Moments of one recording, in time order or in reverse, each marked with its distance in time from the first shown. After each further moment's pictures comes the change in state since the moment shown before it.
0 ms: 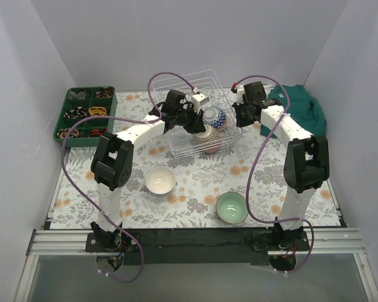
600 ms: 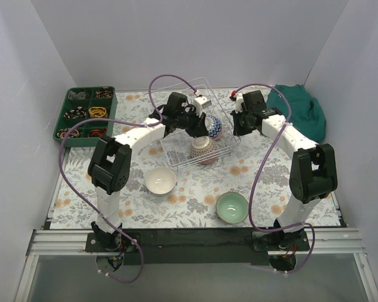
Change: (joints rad) left arm -0.030 -0.058 -0.064 0.013 0.033 -0.030; right arm 0.054 -0.135 -0.182 0.041 -0.023 0.067
